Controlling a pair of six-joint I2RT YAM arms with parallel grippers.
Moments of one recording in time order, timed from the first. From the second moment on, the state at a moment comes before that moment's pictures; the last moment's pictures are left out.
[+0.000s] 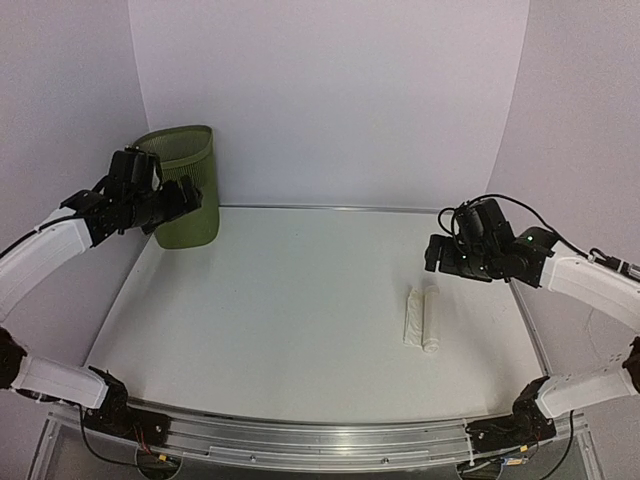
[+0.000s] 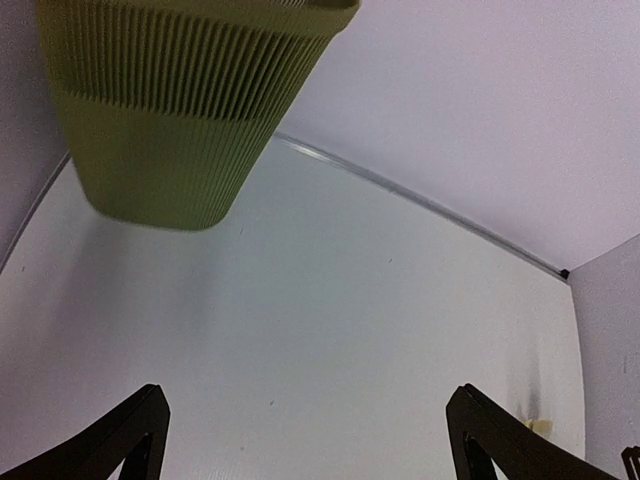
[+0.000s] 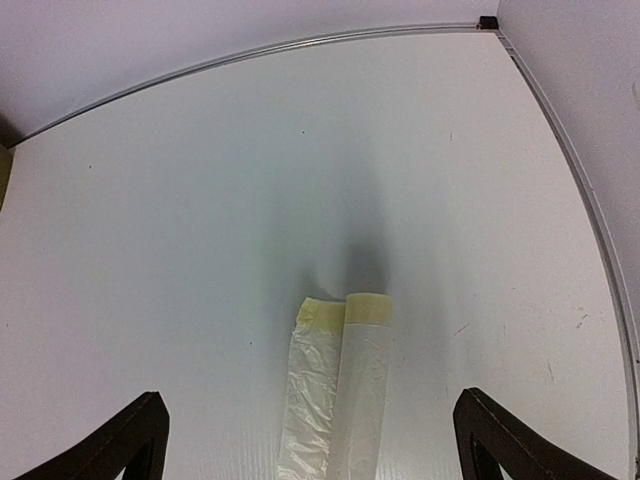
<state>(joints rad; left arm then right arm) -0.41 1.18 1.11 -0.48 -0.20 -0.64 0.63 1.21 0.99 -0.59 0.42 0.62</state>
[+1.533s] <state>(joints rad) -0.24 2.23 2.38 -0.65 -0.23 -0.14 0.63 1.44 1.06 -0.59 0.33 0.65</state>
